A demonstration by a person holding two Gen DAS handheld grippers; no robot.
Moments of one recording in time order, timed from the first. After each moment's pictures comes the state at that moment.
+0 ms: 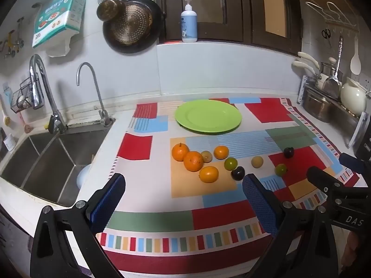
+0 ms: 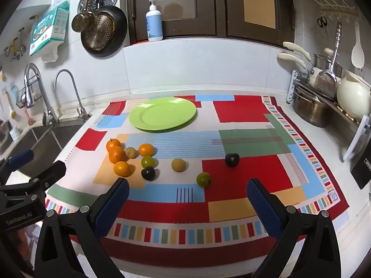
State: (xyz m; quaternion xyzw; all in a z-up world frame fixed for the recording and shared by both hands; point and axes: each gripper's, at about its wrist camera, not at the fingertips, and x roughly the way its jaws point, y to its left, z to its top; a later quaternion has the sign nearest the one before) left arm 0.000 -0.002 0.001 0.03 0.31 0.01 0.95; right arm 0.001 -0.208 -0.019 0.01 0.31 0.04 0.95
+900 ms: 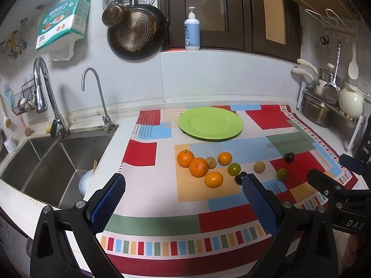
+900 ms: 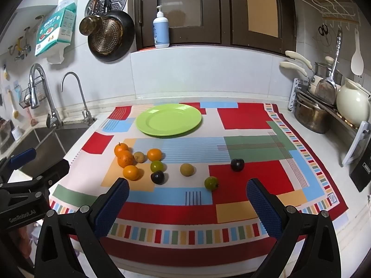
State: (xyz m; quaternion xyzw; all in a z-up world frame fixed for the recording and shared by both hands) left arm -0.009 0.015 0.007 0.02 0.29 0.00 0.96; right arm -0.011 -0.191 -0.011 0.00 0.29 0.05 0.96
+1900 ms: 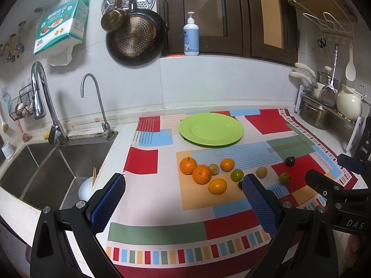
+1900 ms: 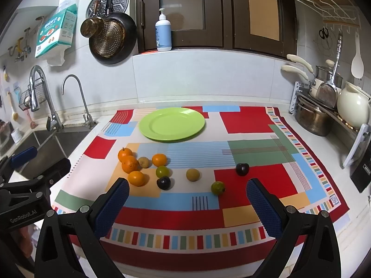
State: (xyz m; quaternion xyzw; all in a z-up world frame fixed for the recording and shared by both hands) left arm -0.004 0.026 0.008 0.02 0.27 -0.02 0.96; right arm -0.008 -0.179 -0.007 0.00 0.28 0.04 0.96
